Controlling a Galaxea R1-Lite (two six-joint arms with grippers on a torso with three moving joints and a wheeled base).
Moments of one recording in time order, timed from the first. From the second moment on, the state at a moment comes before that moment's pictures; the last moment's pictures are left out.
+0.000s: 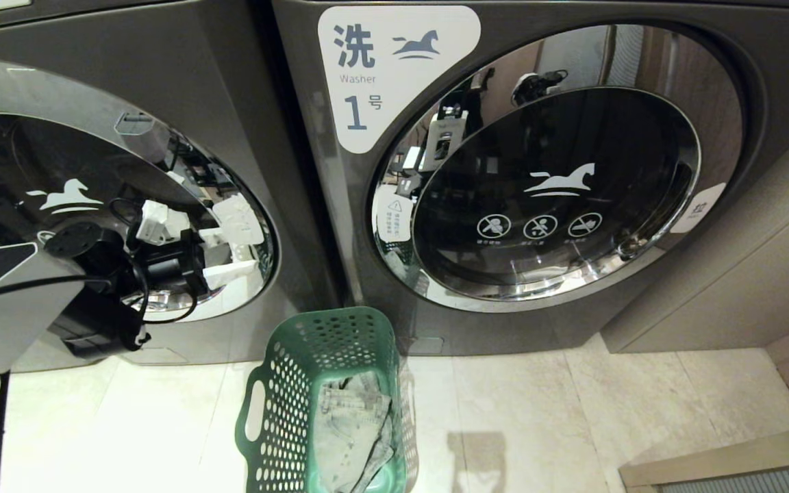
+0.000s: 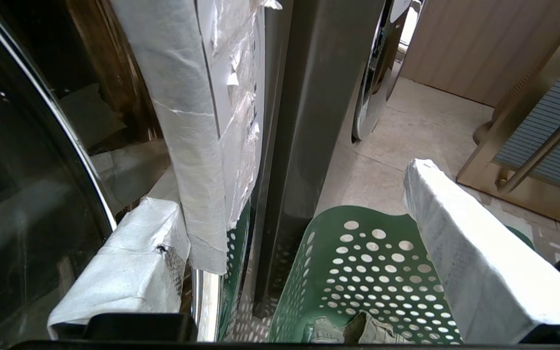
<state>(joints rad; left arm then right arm) 0.08 2.38 -1.30 -1.52 -1.43 -0.15 0.00 0.00 -0.14 0.36 0.00 -0.09</state>
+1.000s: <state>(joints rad) 0.08 2.28 -1.09 -1.52 -1.48 -0.06 0.00 0.00 -0.14 0.36 0.00 -0.09</state>
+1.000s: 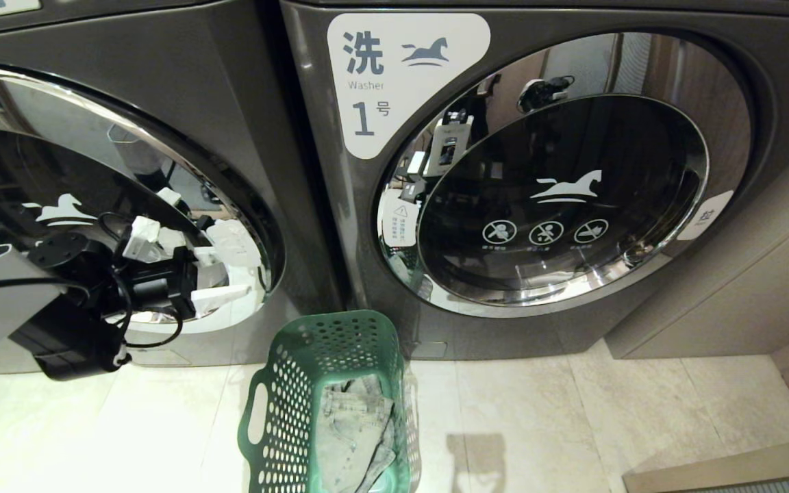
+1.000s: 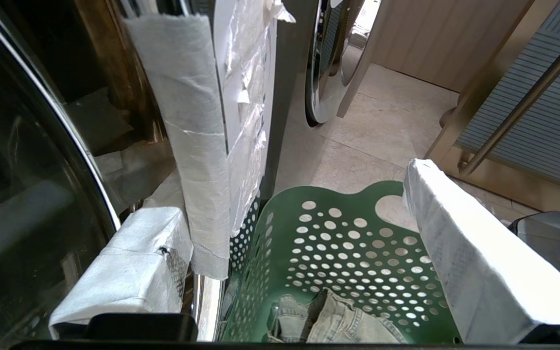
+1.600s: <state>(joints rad) 0.27 2.34 -1.14 -1.52 -1.49 -0.06 0.00 0.00 -0.14 0.36 0.00 -0.09</state>
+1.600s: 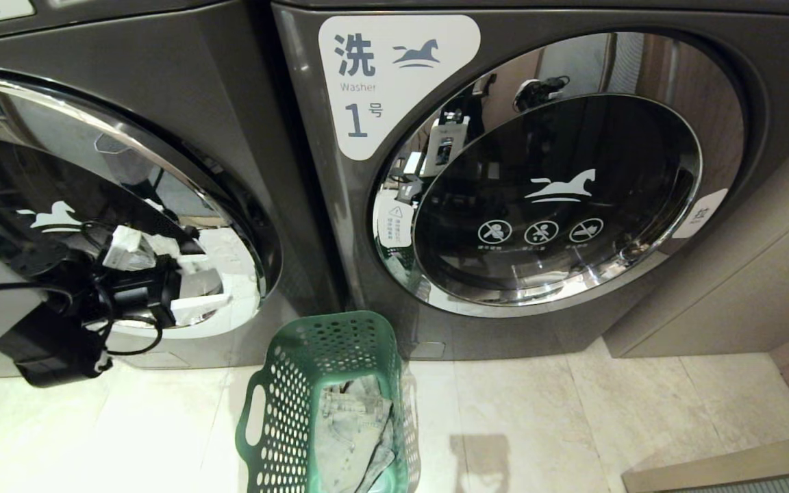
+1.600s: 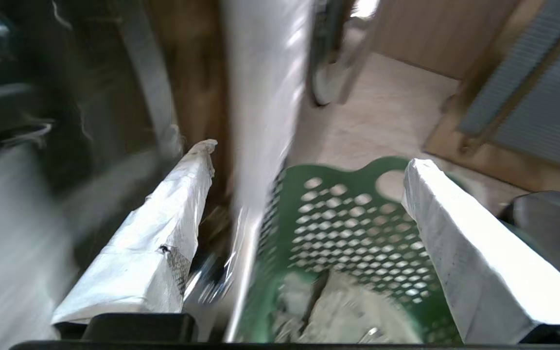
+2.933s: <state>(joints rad) 0.40 2.24 -0.95 -1.52 -1.47 -0.07 0.00 0.00 -0.14 0.36 0.00 -0.09</state>
